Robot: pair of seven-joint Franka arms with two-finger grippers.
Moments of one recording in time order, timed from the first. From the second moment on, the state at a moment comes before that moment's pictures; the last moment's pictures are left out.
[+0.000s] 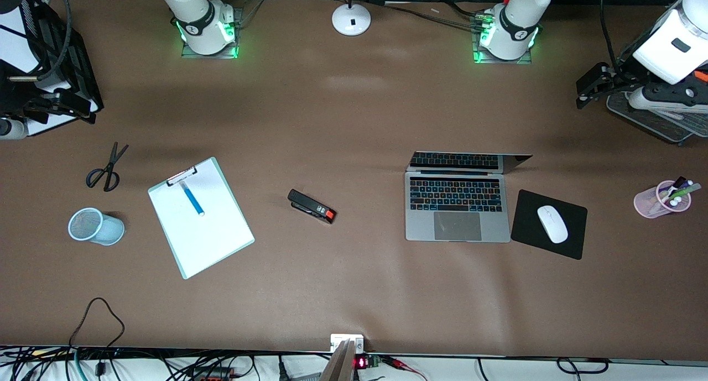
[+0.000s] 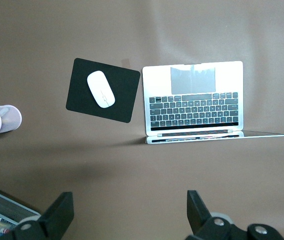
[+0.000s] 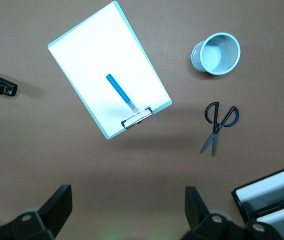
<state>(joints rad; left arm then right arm) 0.06 -0.09 -0.16 -1.66 -0.01 1.58 -0.04 0.02 0.04 -0.05 -1.59 0.00 1.54 -0.04</state>
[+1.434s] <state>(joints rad) 0.06 -0.07 -0.19 -1.73 -0.01 1.61 -0.08 0.04 0.18 -0.05 -1.59 0.00 1.64 -0.04</state>
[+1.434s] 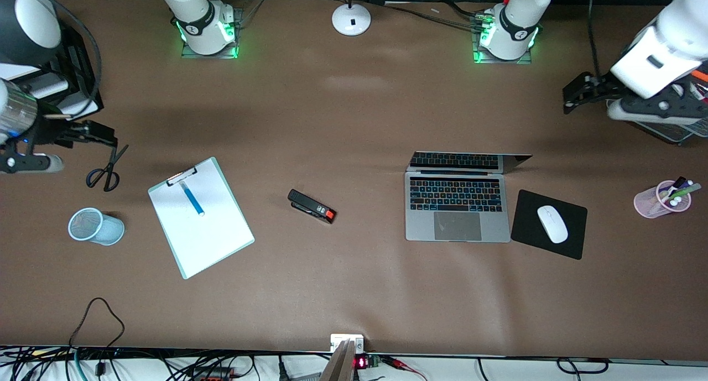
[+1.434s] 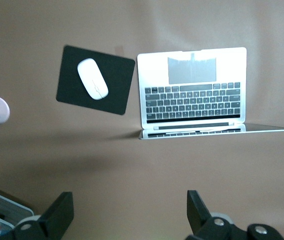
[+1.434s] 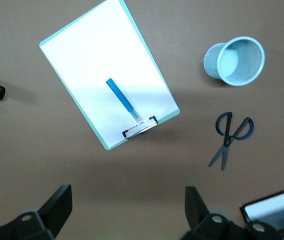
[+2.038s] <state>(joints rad) 0.06 -0.06 -0.30 -1.89 -0.01 1.63 -0.25 0.10 0.36 -0.05 -1.60 0.00 1.86 -0.08</state>
